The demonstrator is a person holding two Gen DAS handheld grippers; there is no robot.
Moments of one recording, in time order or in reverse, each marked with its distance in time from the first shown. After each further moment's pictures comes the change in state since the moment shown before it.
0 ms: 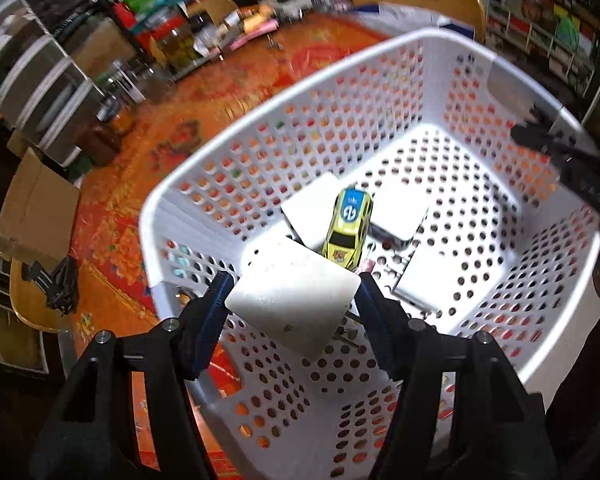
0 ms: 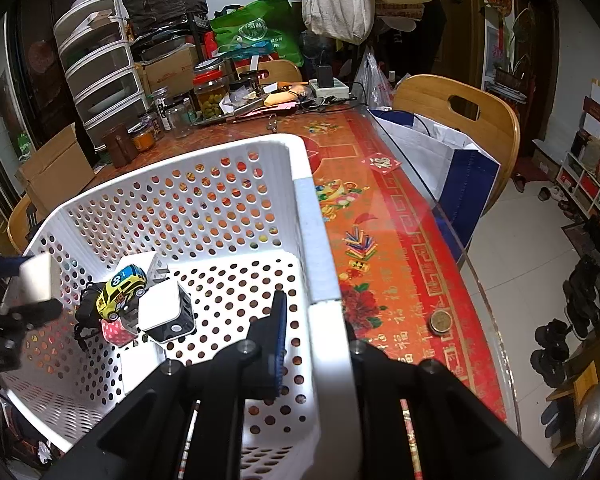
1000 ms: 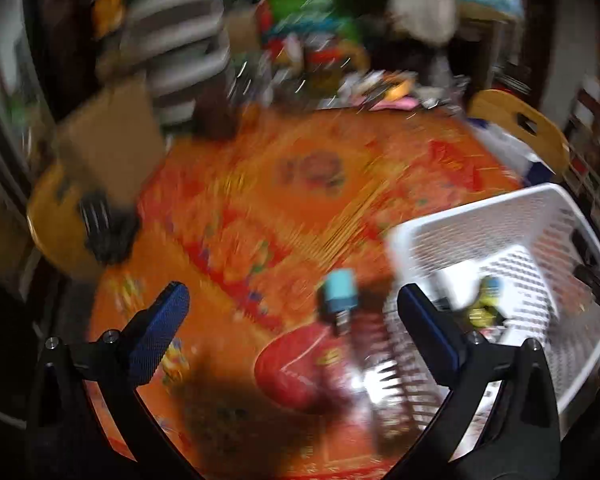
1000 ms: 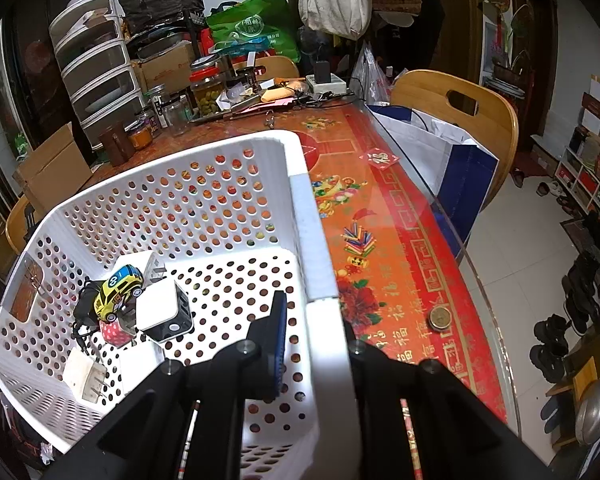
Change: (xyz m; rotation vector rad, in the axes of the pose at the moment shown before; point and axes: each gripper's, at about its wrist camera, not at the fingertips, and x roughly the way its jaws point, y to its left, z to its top) left arm 0.001 0.210 -0.069 -0.476 -0.201 0.021; right arm 0.005 0.001 0.000 0.003 0.016 -0.008
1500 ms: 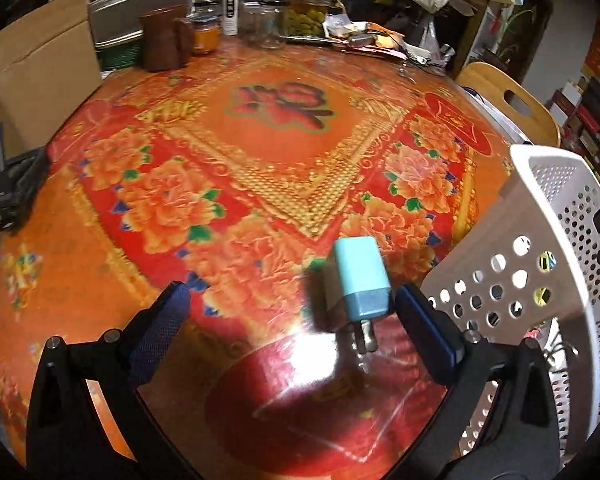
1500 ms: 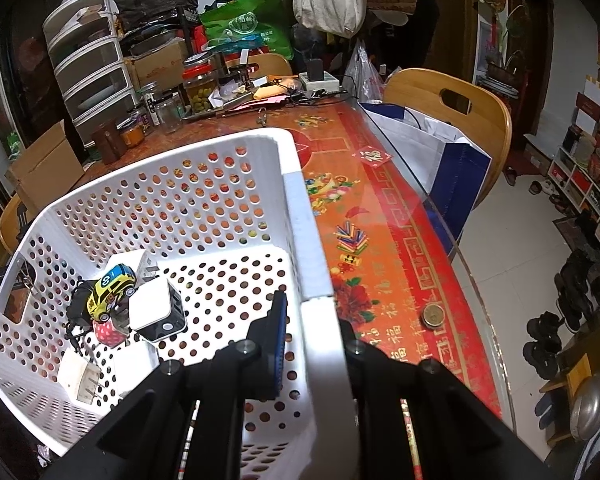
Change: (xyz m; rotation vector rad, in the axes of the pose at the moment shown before) left arm 0.126 -0.002 -0.024 0.003 0.089 -0.192; right arm -0.001 0.000 0.002 0.004 0.011 -0.032
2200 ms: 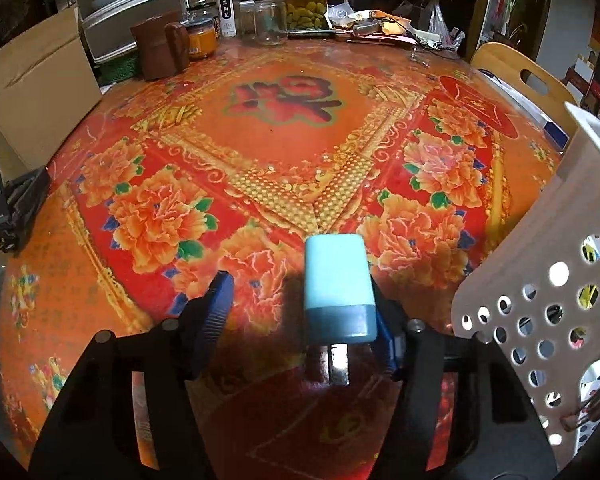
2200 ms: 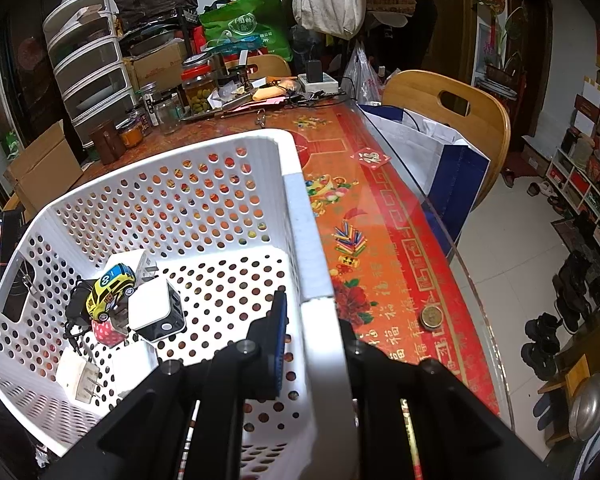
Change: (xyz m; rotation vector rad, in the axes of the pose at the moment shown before) left arm 0.036 -0.013 0.000 0.059 -0.011 0.110; right arm -0.001 0.000 0.001 0.000 -0.003 -0.004
